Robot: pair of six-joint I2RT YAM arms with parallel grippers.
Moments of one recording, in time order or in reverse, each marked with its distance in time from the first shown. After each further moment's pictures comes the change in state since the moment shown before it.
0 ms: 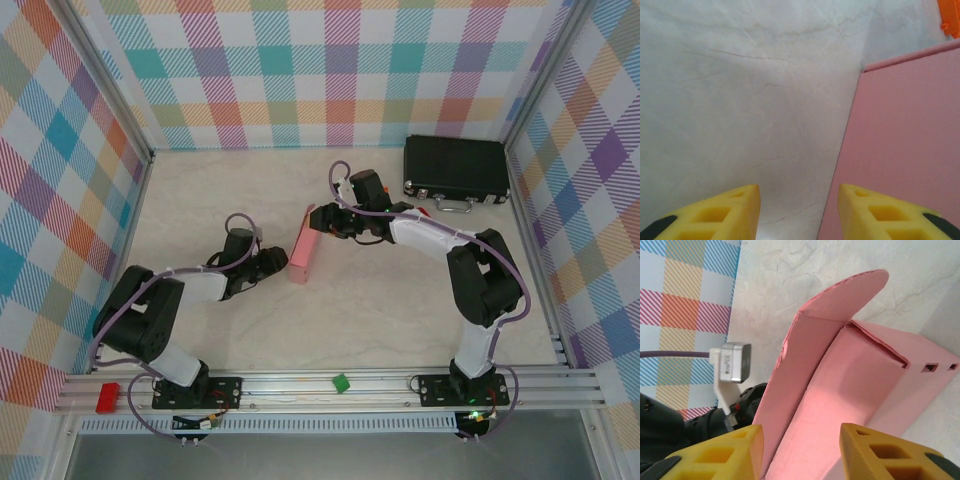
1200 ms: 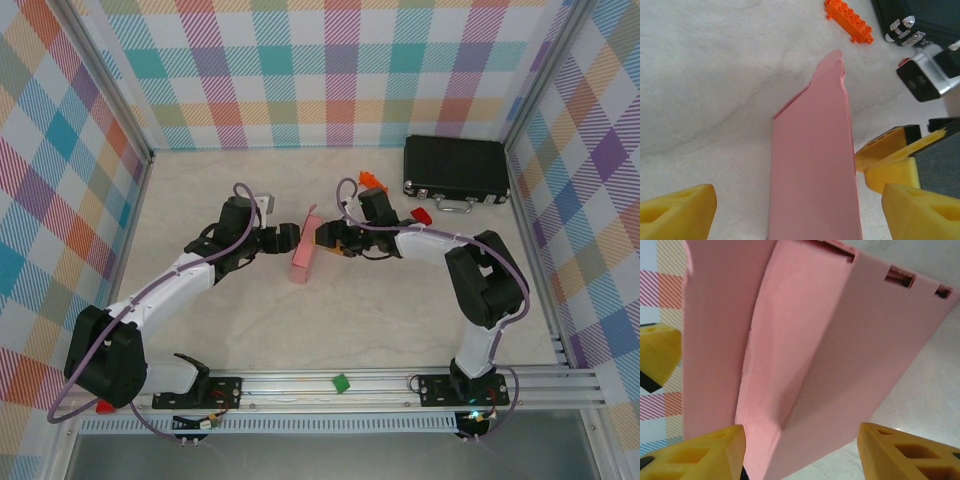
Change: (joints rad) left arm -0.087 -0.232 0.314 -0.456 -0.078 0.356; right arm -0.023 -0.012 -0.196 0.153 -0.111 0.048
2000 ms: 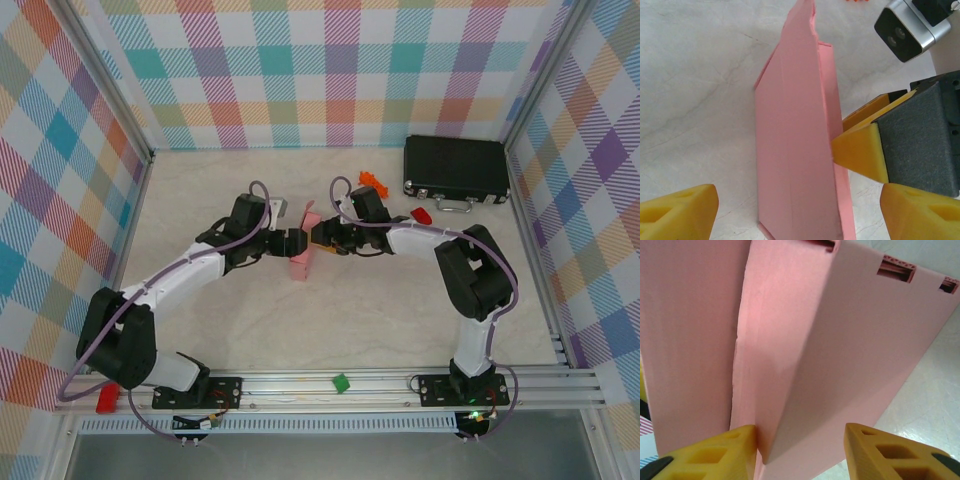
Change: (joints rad) left arm -0.032 0.112 0.078 -0.082 0.060 0.067; right arm 0.012 0.070 0.071 -0.019 0.039 0.043
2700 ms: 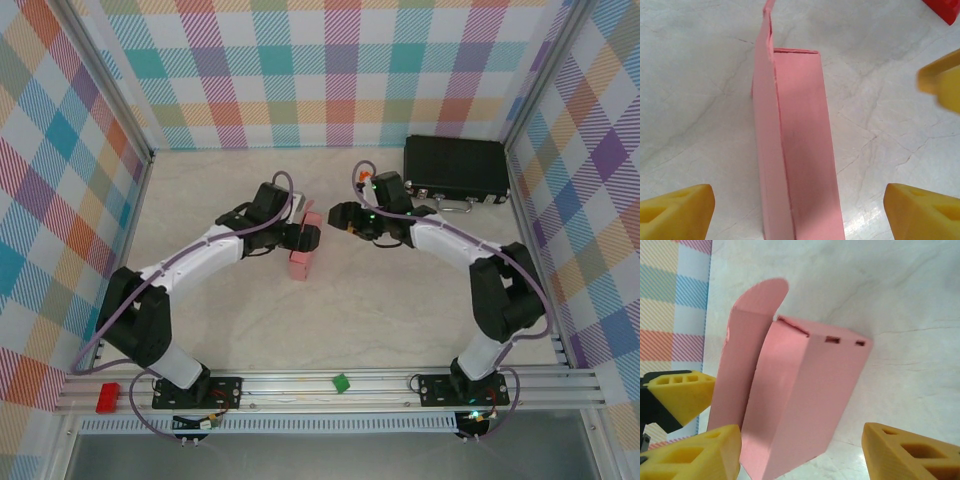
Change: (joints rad) left arm -0.084 0.152 0.214 -0.173 -0.126 0.071; right arm -0.080 -0.220 -0.010 -0.191 0.200 -0.081
